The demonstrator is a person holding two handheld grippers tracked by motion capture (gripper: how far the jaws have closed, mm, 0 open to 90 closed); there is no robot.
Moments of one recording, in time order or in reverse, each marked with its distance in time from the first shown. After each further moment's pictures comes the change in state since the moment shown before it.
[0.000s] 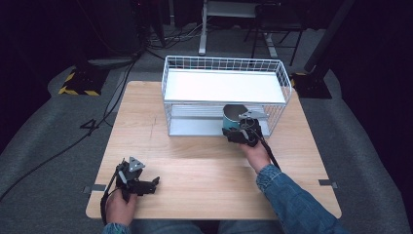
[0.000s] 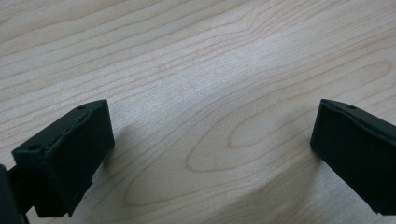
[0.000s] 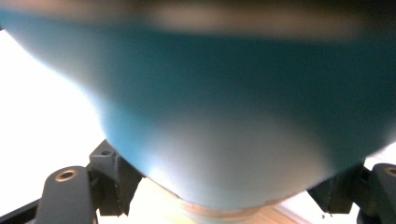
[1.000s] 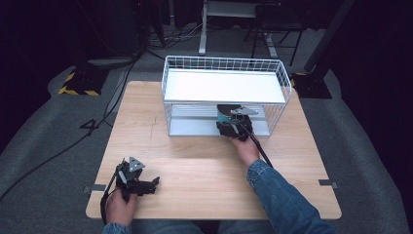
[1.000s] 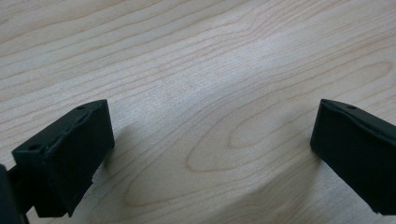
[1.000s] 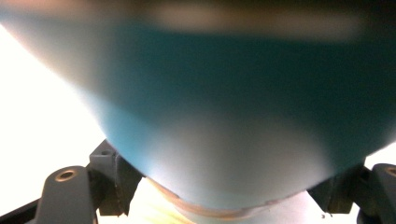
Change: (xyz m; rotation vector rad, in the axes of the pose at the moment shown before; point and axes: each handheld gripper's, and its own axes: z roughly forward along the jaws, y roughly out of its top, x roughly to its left) left arm 0.000 0.000 0.000 0.000 0.002 0.002; right arm -0.003 0.003 0.047 -0.041 -0.074 0.006
